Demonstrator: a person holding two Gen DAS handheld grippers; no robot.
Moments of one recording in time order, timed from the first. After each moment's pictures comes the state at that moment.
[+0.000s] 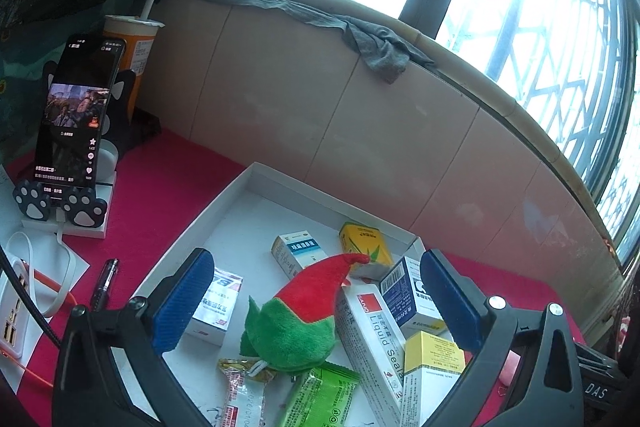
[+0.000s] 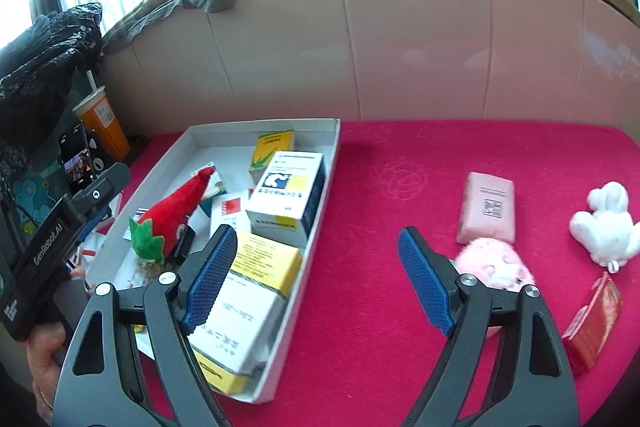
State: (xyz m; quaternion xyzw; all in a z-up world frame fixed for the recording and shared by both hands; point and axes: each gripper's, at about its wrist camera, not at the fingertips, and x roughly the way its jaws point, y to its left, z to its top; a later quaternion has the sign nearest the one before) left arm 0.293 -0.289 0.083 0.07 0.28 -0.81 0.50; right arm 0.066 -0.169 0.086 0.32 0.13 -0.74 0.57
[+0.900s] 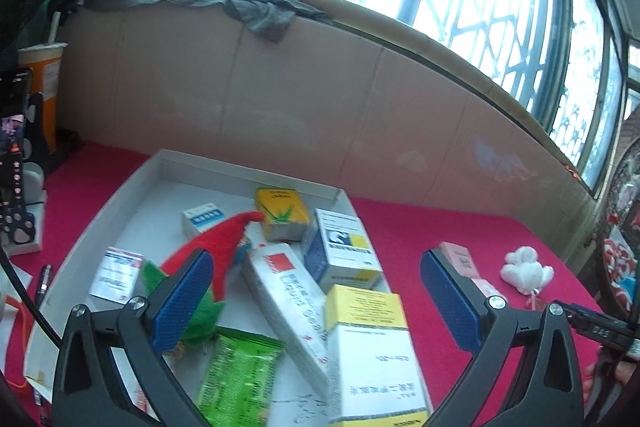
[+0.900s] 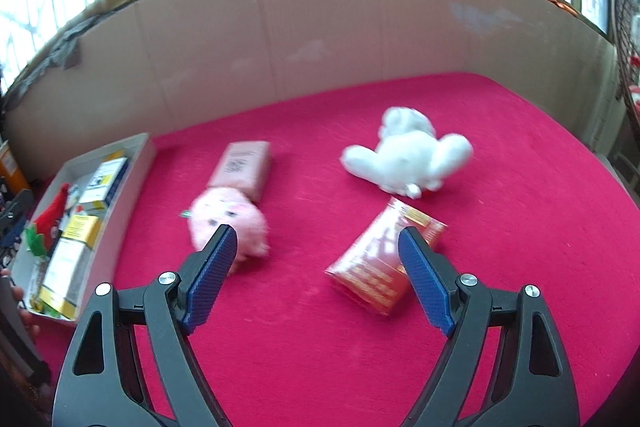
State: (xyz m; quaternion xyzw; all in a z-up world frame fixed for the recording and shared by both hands) left arm 0.236 -0.256 0.082 0.13 0.22 -0.88 0.40; right arm -0.044 -0.031 0.062 0.34 0.09 -0.85 0.39
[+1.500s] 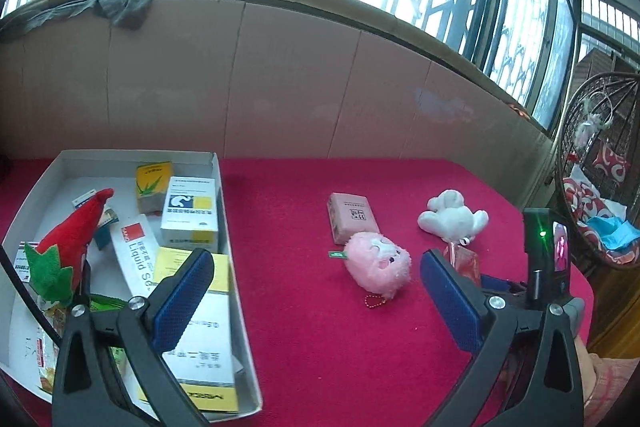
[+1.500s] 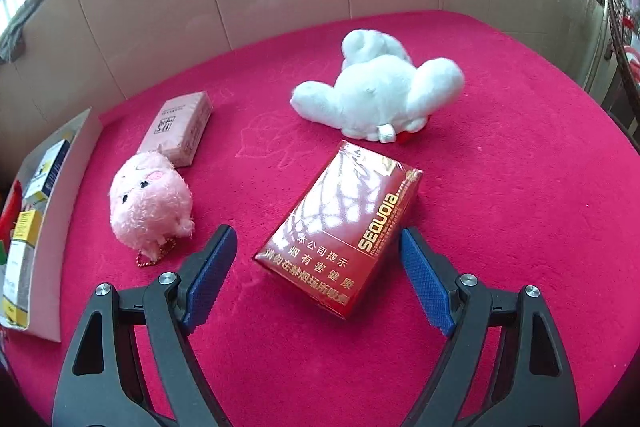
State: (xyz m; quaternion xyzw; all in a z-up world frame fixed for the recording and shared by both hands) left arm 0.140 -0.184 0.098 0.21 0.20 -0.91 0.30; right arm -0.079 -0.051 0.014 0.41 0.10 -0.84 0.35
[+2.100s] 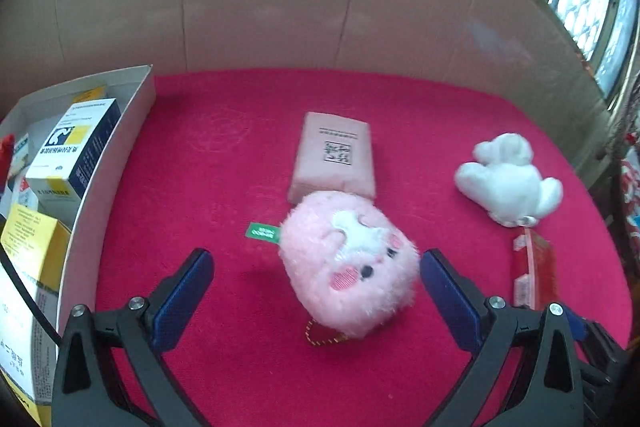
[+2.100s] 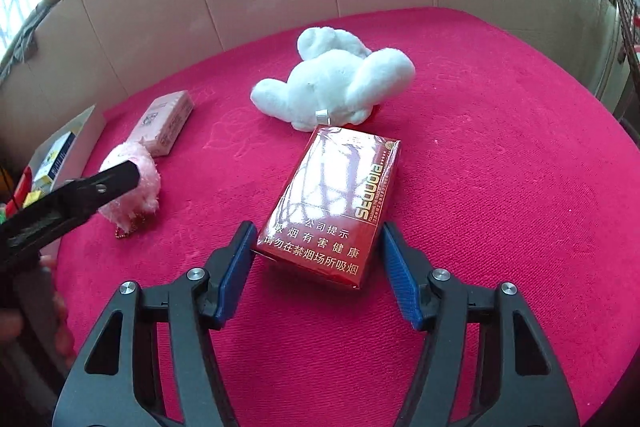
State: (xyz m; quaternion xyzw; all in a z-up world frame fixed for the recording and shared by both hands) left arm 0.009 -0.196 0.027 0.34 0.24 -0.83 0.37; right arm -0.101 0.005 0.015 0.41 0.09 -0.82 0.38
